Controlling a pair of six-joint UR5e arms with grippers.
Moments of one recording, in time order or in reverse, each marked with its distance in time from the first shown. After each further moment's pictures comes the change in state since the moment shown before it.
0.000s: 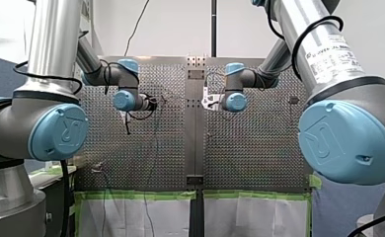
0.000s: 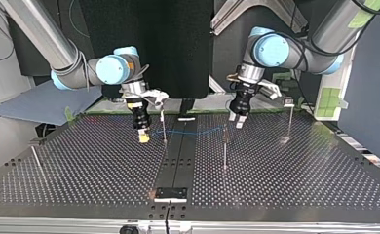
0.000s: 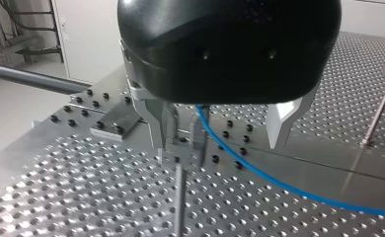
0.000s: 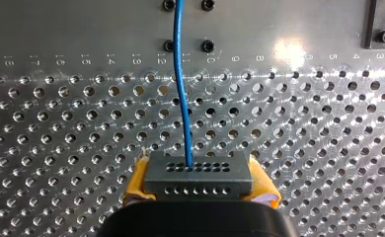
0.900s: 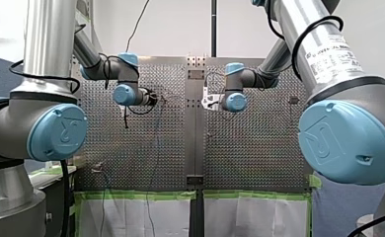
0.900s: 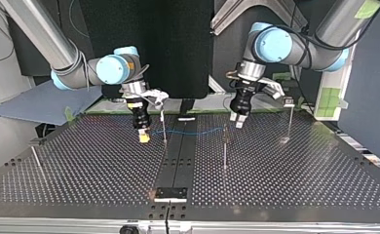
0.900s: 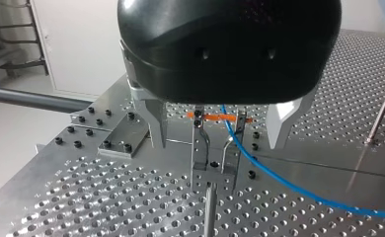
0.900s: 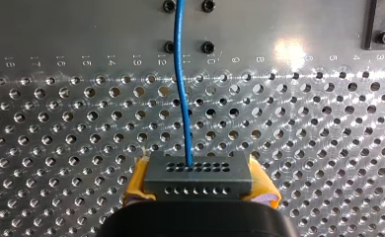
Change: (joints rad) left arm -0.017 0.051 0.000 -0.035 -0.020 0.087; right arm 0.001 0.000 0.000 0.001 0.000 0.001
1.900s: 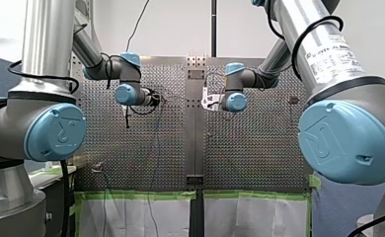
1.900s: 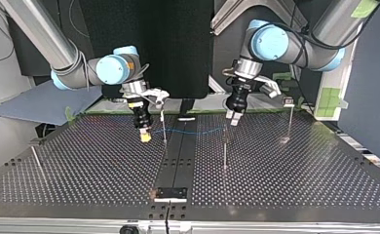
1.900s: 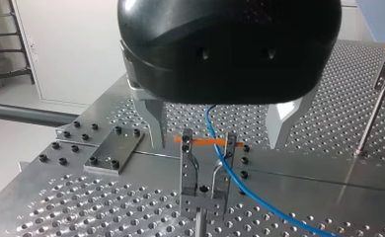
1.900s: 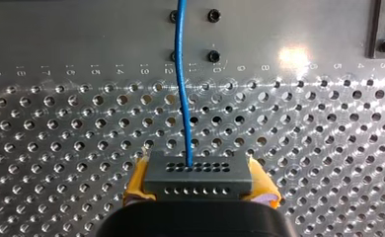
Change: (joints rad) left arm -0.025 0.000 0.000 -0.013 -0.002 0.031; right arm -0.001 0.000 0.001 0.012 -0.021 0.004
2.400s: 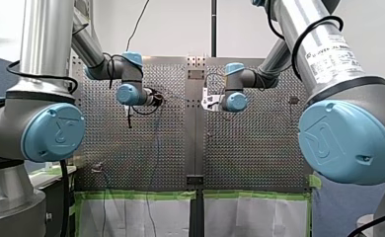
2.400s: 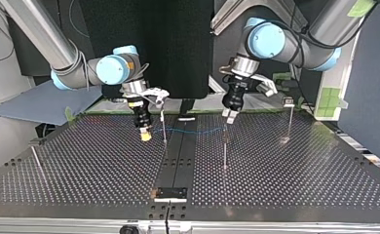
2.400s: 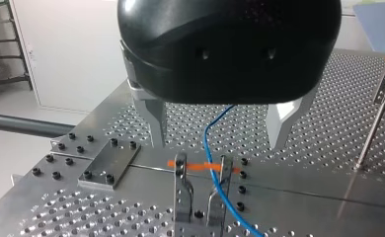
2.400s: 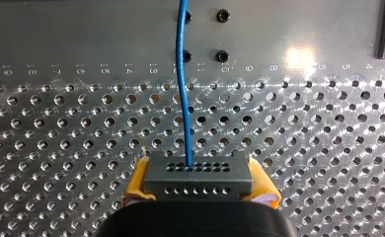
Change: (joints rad) left arm -0.030 0.000 0.001 -0.001 -0.010 0.001; right arm 0.000 0.000 0.000 0.016 -0.001 -0.001
